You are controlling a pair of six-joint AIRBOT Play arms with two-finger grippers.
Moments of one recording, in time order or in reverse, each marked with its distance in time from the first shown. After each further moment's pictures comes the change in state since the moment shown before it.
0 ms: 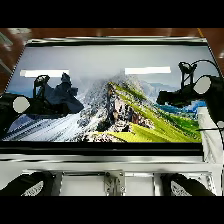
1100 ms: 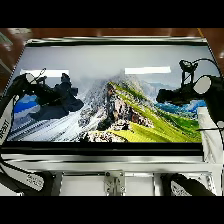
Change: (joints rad) left arm 0.321 -0.703 0.502 -0.146 -0.137 0.046; right arm 0.000 0.000 0.000 0.014 -0.037 0.000
